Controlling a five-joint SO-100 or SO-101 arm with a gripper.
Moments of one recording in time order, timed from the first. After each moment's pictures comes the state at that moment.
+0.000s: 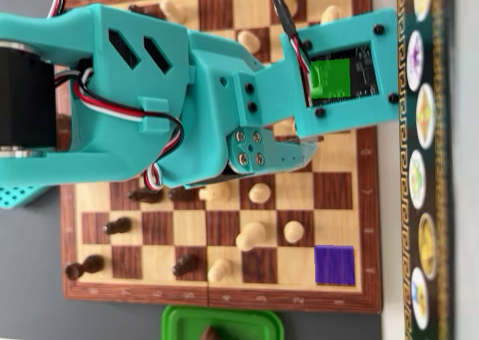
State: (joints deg) arm -2.9 85.4 81.9 55.8 83.4
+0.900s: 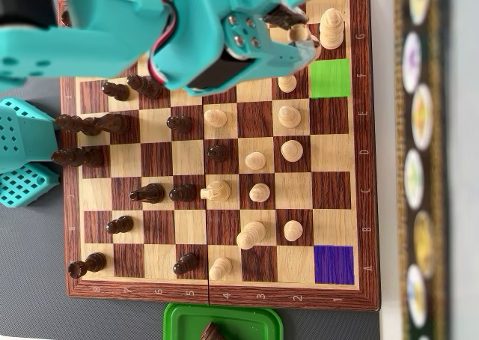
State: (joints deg) arm -13.4 85.4 83.1 51.7 87.3
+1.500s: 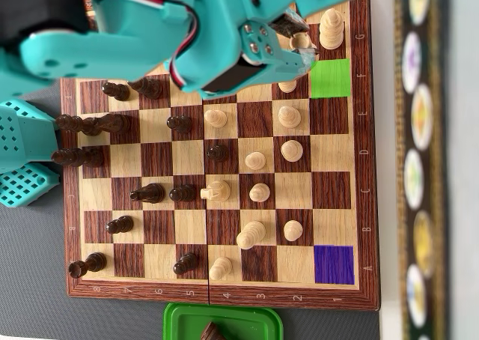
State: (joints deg) arm -13.5 81.7 83.3 51.6 87.3
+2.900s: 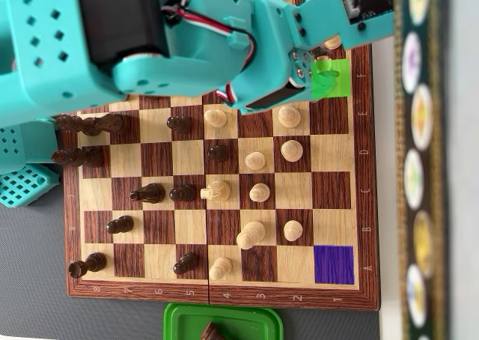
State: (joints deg) arm -11.3 68.9 74.9 51.6 87.3
